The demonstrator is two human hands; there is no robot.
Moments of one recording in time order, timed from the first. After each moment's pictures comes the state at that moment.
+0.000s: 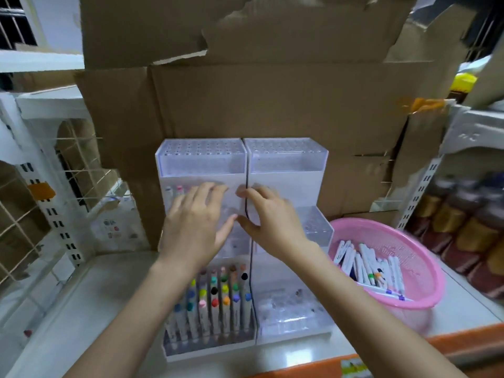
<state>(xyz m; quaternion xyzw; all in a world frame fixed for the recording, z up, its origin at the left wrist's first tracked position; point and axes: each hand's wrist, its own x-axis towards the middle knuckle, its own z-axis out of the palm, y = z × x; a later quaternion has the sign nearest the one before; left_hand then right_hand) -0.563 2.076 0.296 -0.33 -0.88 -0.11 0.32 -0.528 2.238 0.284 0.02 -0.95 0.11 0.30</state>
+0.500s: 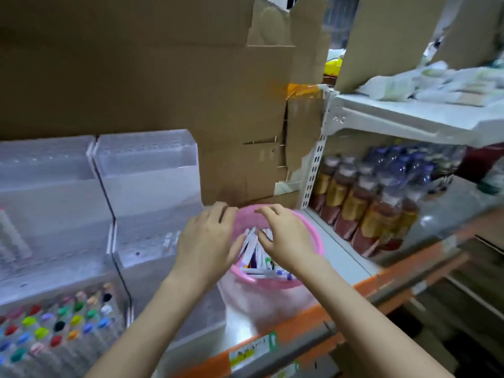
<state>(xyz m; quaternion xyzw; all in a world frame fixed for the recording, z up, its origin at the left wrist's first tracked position) -0.481 2.266 0.269 -0.48 -0.82 -0.17 0.26 -0.397 2.422 0.251 -0.17 -0.95 0.12 0.22</state>
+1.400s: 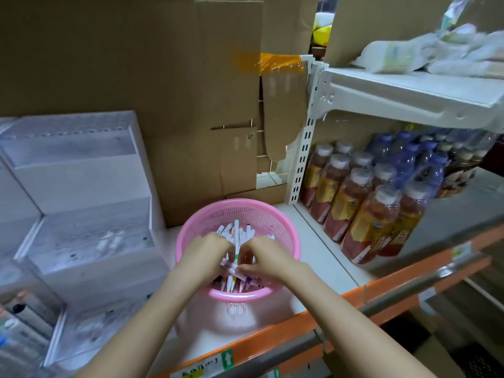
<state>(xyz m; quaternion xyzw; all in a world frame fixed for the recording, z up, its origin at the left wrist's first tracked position) -0.489 2.371 0.195 -0.48 -0.88 0.02 -0.02 -0.394 2.499 0.193 -0.08 -0.97 0.21 -0.03</state>
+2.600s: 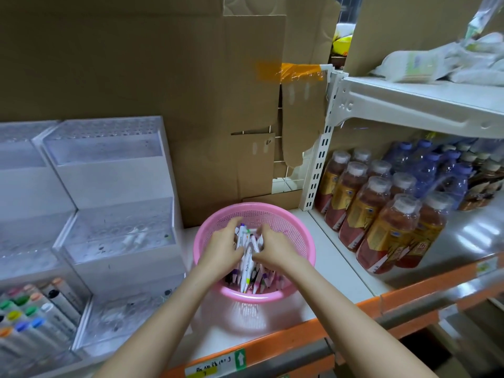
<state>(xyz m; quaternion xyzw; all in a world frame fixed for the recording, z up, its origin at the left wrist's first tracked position) -0.489 2.372 0.185 -0.35 -0.86 -0.36 -0.07 -0.420 2.496 0.194 -0.23 -0.93 0.27 -0.02</state>
